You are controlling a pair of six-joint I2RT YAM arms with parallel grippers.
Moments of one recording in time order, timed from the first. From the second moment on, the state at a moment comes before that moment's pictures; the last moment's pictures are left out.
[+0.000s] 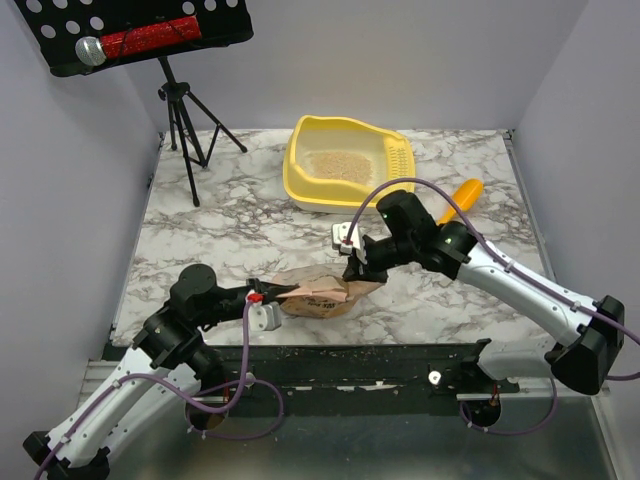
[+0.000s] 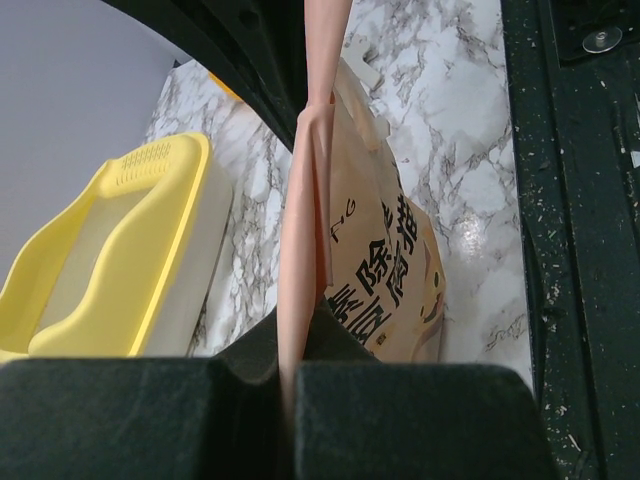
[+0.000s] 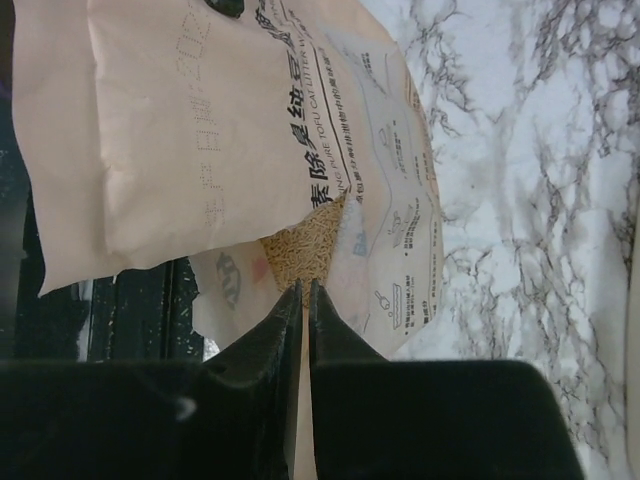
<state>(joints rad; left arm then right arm) -0.69 0.41 0.54 -0.31 0.64 0.67 0.82 1.26 1.16 -0.65 -0.60 -0.60</state>
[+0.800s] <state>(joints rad) -0.70 0.44 0.48 -0.13 0.55 0.61 0.88 1.50 1.12 -0.53 -0.54 -0.44</state>
